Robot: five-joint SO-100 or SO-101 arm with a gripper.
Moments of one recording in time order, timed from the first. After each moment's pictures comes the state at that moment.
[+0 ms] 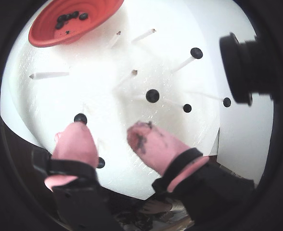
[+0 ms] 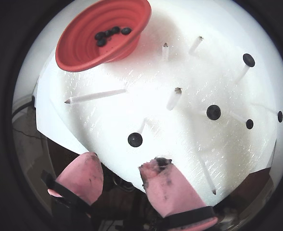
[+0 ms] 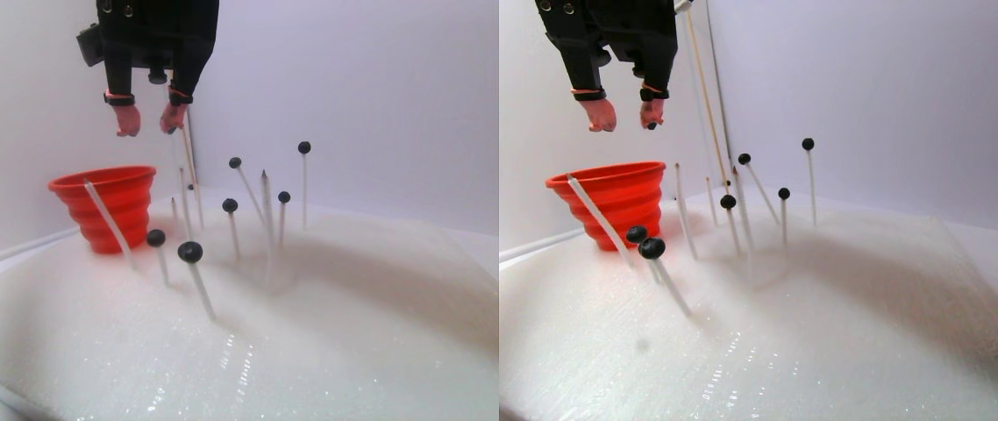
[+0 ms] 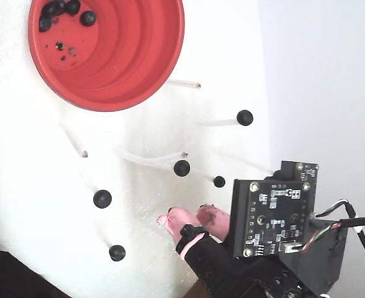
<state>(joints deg) -7.1 131.0 147.0 17.1 -106.6</state>
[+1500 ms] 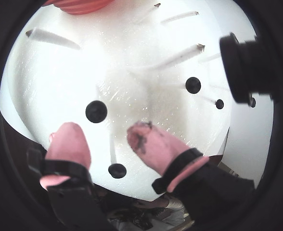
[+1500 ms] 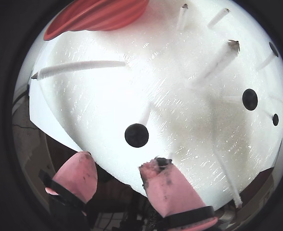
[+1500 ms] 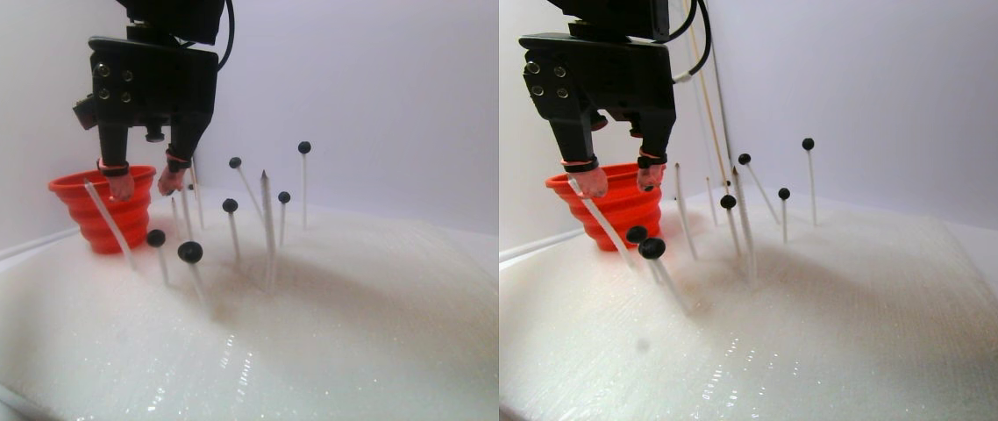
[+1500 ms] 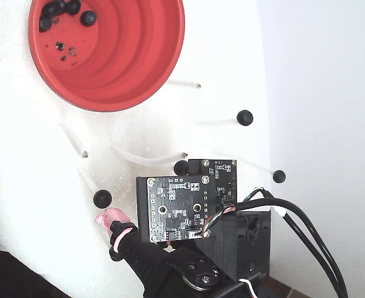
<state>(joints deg) -7.1 110.5 150.0 -1.9 -108.2</state>
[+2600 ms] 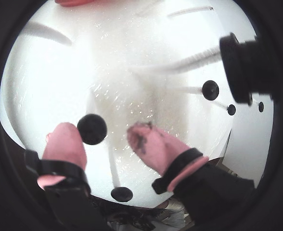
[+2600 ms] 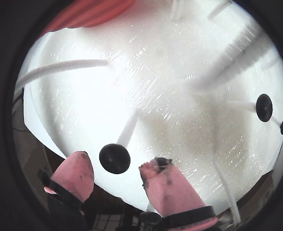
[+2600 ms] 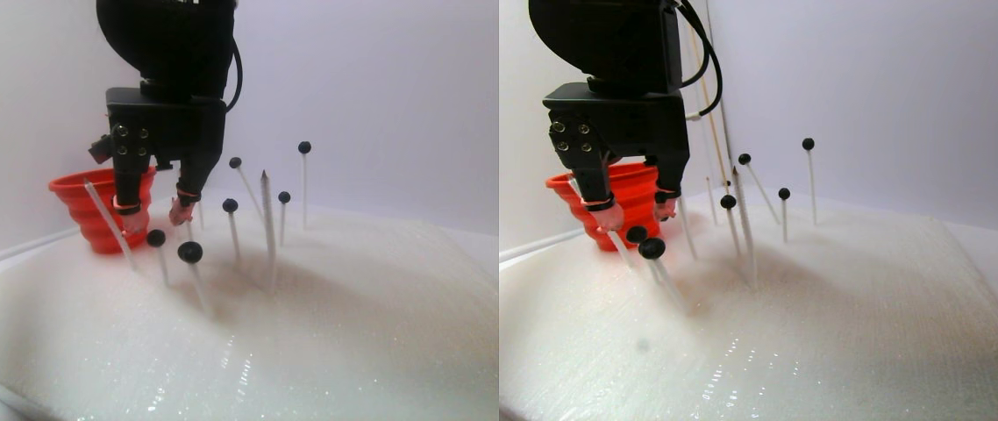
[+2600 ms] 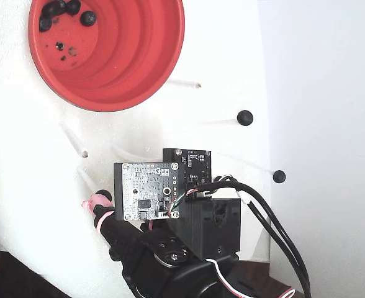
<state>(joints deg) -5.2 93.3 146.0 -15.6 -110.0</state>
